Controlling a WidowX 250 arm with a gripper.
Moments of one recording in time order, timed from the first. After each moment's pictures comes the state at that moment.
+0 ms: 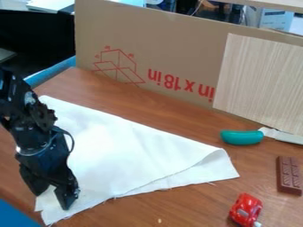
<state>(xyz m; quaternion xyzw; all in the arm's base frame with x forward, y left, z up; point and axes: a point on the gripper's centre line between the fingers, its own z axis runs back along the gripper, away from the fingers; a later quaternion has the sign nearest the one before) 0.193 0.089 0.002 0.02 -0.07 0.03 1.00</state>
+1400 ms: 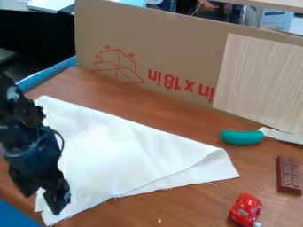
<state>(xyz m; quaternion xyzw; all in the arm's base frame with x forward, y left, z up) 0.175 0.080 0.021 0.02 -0.08 0.01 1.00</state>
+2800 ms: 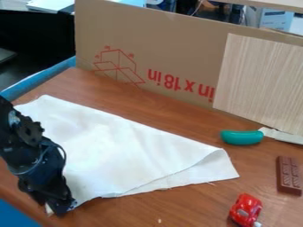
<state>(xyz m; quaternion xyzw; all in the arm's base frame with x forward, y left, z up) 0.176 0.078 -0.004 0.02 -0.12 0.02 0.99</state>
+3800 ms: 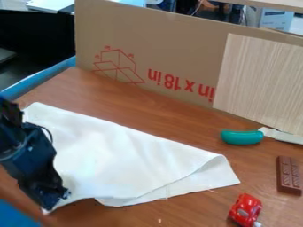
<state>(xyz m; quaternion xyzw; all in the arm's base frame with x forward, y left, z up) 0.171 0.069 0.032 -0.05 -0.13 0.04 0.99</state>
